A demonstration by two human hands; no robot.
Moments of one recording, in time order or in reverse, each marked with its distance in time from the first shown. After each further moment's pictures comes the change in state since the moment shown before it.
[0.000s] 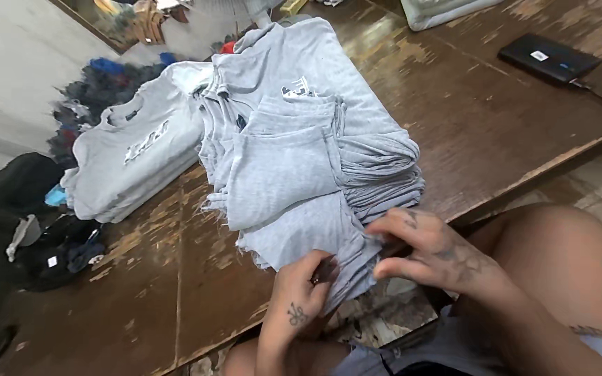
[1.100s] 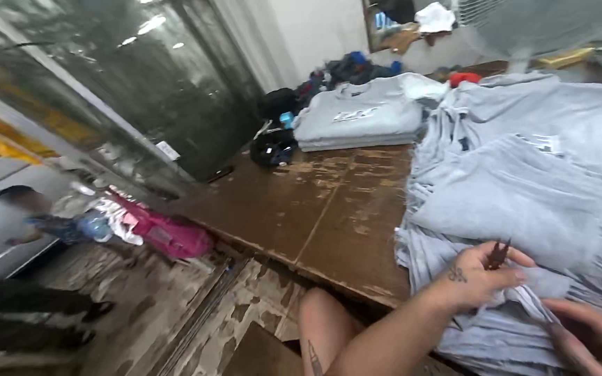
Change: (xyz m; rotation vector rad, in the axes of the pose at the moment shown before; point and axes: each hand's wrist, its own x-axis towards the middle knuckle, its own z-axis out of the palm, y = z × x) left_hand 0.048 0.002 -0.002 -1.047 0.283 -0.165; right_hand 0.023 0.013 0.046 0.406 -0.108 0.029
